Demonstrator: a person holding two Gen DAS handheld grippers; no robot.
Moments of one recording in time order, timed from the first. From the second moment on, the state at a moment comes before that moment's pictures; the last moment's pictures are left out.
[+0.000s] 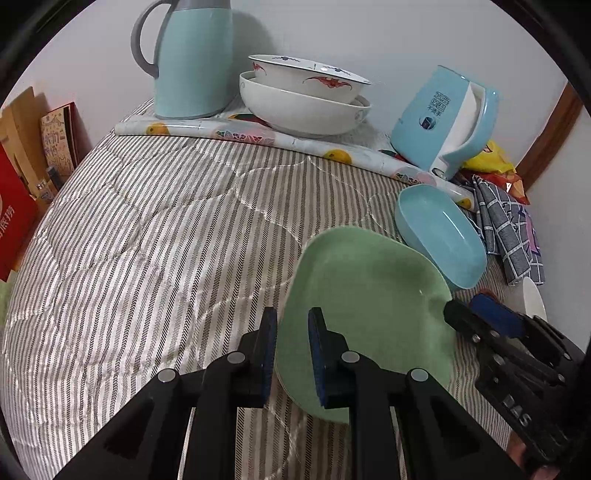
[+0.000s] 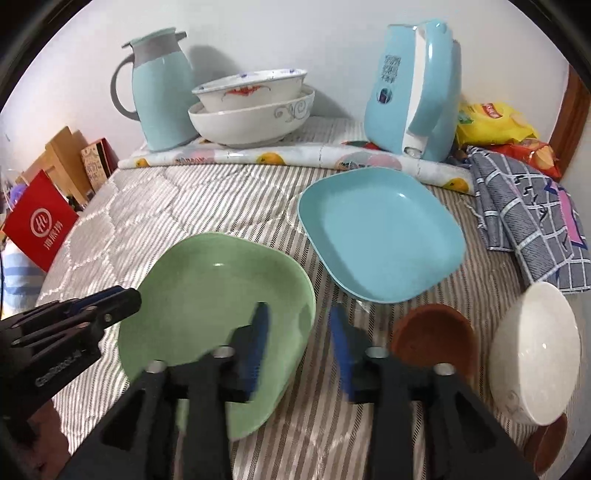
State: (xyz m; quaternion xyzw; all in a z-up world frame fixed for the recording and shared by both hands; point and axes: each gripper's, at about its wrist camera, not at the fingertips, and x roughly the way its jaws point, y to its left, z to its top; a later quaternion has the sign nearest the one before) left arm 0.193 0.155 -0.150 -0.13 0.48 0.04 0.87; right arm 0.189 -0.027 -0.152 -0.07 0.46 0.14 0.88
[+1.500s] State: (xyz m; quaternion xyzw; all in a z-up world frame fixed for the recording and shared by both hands) left arm 0.216 0.063 -0.051 -0.02 0.39 0.02 0.92; right arm 0.168 -0.150 -0.060 0.01 0.41 0.04 0.91
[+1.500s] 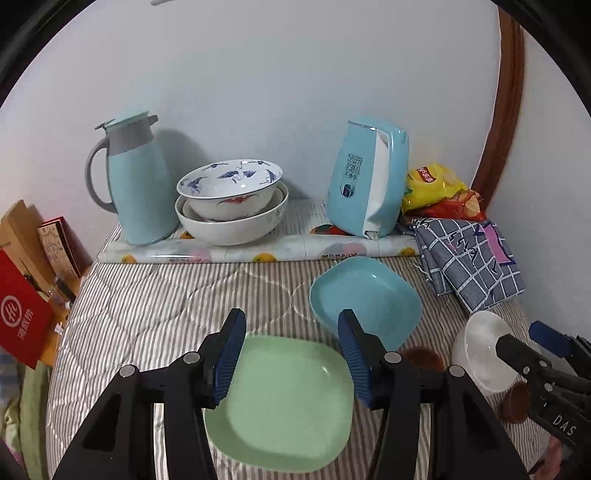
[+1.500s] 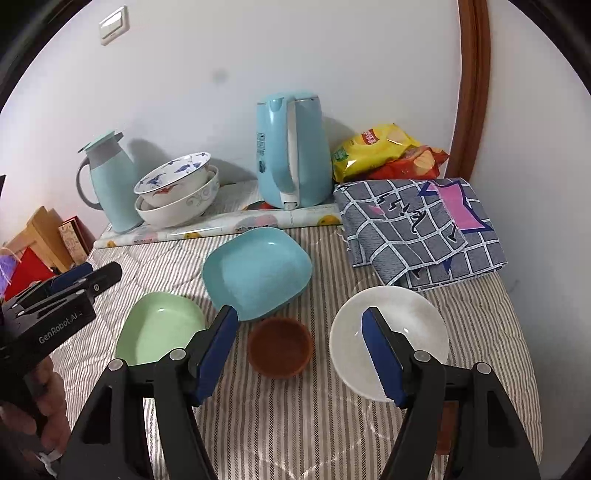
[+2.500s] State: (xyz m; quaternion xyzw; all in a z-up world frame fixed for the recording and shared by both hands) left arm 0.320 0.054 -0.119 -0.02 0.47 0.00 0.88; right arm 0.278 -0.148 -0.128 0.03 0.47 0.04 0.88
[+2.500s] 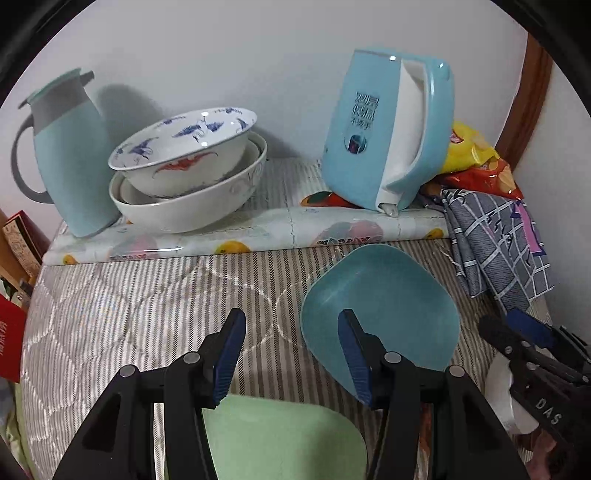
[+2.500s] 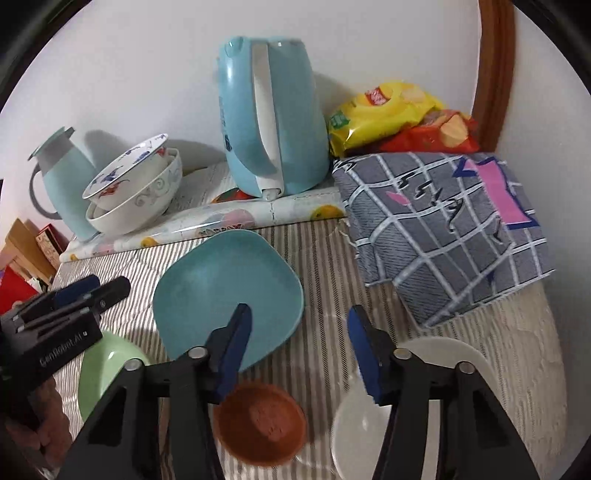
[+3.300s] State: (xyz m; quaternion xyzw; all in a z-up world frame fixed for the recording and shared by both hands) left arm 0.367 0.042 -0.176 -0.02 0.53 -0.04 0.85; right arm 0.323 -0.127 -0.185 0.00 0.54 0.02 0.84
